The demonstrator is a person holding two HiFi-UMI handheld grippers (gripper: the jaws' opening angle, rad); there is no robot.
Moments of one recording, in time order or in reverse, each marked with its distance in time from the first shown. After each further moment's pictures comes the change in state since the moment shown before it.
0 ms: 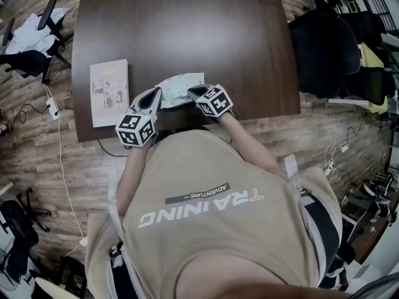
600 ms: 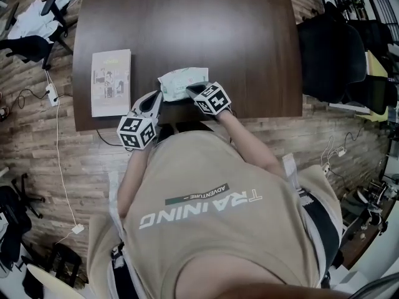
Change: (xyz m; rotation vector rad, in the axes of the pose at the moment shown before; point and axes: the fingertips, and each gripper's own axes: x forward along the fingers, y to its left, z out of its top) left arm -0.019 0.001 -0.029 -0.075 0.027 0.058; right arm 0.018 0.014 -0.007 -0.028 0.052 0.060
